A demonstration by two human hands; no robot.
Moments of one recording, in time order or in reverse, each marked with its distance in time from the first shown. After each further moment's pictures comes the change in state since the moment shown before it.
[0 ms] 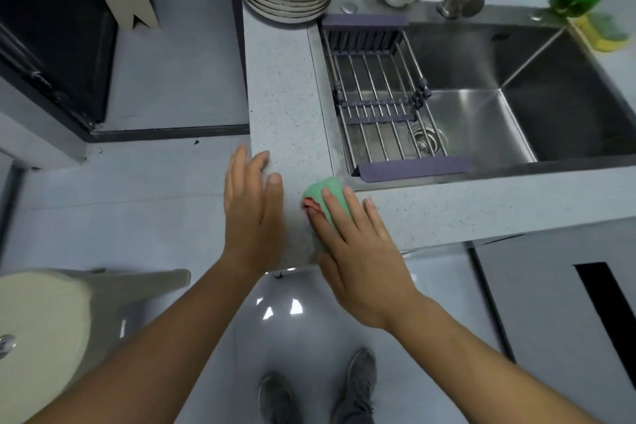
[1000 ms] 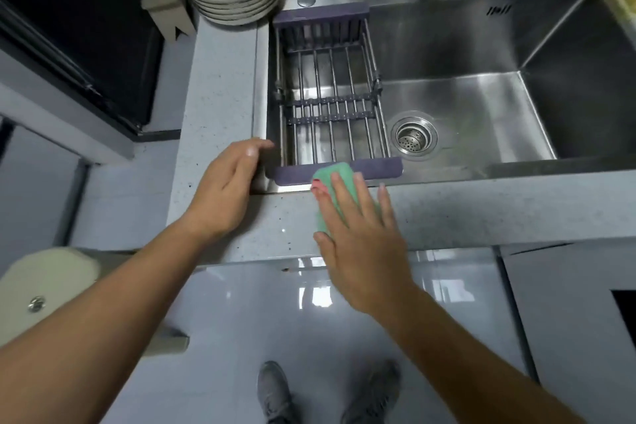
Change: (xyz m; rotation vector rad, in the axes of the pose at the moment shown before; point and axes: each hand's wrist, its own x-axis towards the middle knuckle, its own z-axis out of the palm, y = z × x) left_hand 0.023 0.068 0.074 0.147 -0.192 0.106; right_hand -0.035 0.142 -0.003 0.002 0.137 0.061
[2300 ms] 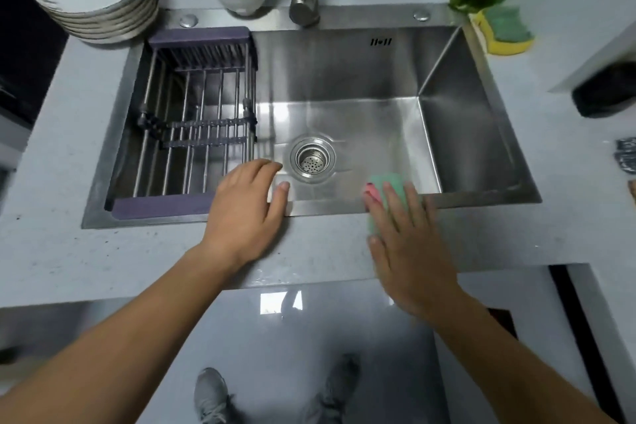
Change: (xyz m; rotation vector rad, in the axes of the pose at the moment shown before) left_hand 0.040 0.148 0.192 0.487 -0.052 0.034; right_hand -0.051 0.271 -0.043 -0.016 -0.024 0.091
